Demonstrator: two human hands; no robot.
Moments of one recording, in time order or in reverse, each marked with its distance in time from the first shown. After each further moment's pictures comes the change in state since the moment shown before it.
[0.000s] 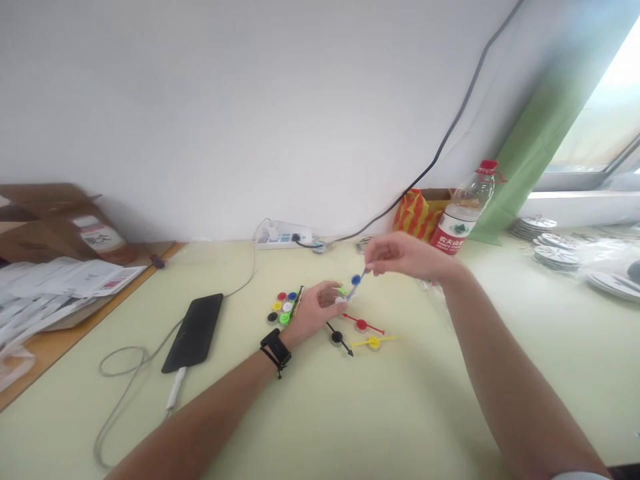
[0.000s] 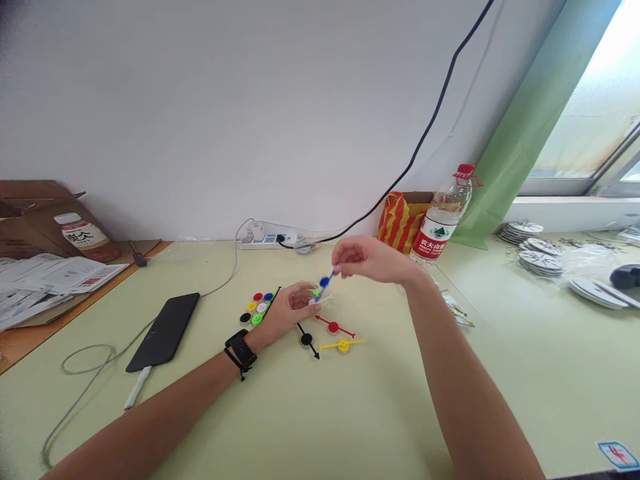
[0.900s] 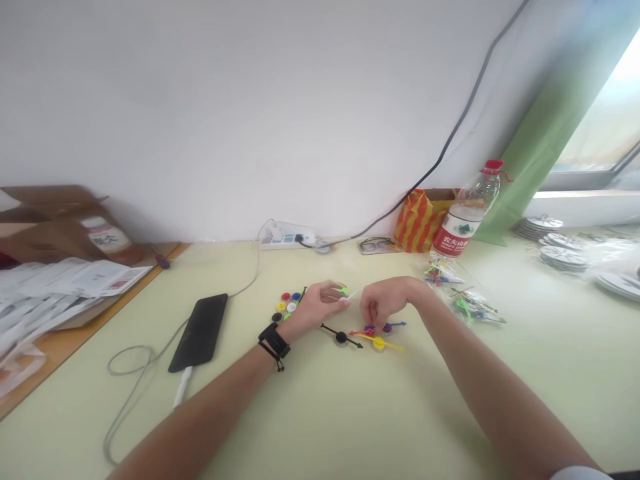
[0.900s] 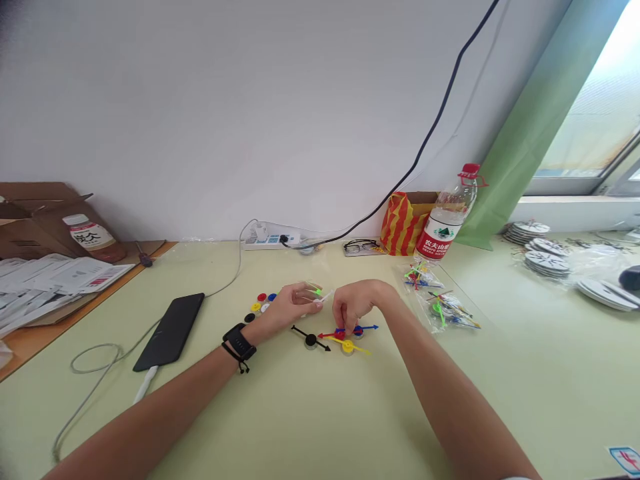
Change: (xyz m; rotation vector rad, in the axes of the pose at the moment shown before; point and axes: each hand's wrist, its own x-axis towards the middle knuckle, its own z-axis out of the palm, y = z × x) left_hand 0.009 0.004 -0.013 0.034 -0.091 -0.118; right_hand 0.039 0.053 0.050 -0.240 -0.712 0.430
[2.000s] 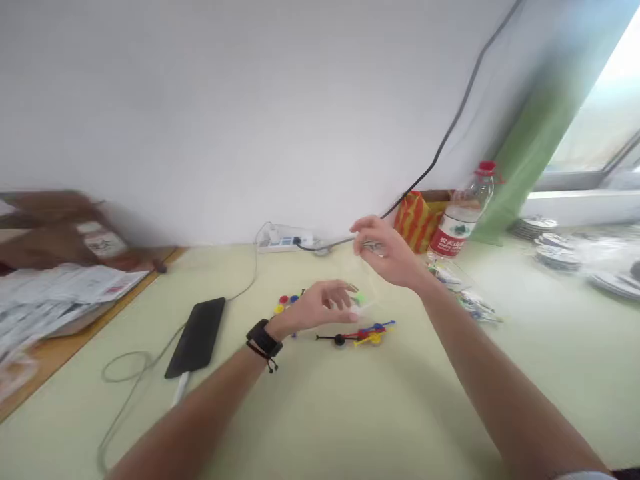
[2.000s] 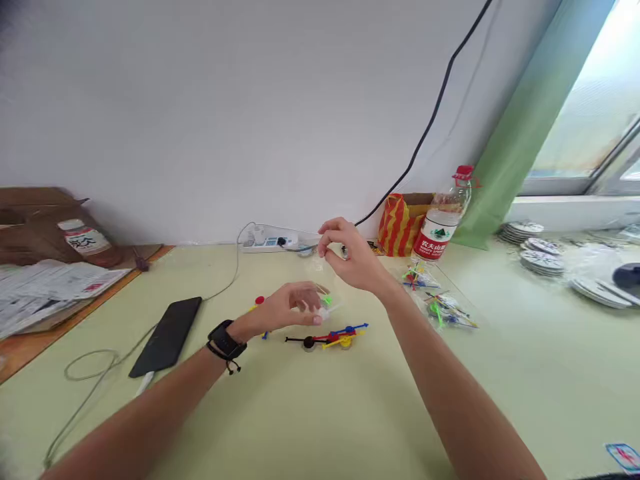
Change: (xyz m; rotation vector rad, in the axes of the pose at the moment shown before) left_hand -0.012 0.059 -0.007 0.257 -0.233 0.164; right_hand -0.037 -0.036 -0.009 -0.095 1.350 -0.678
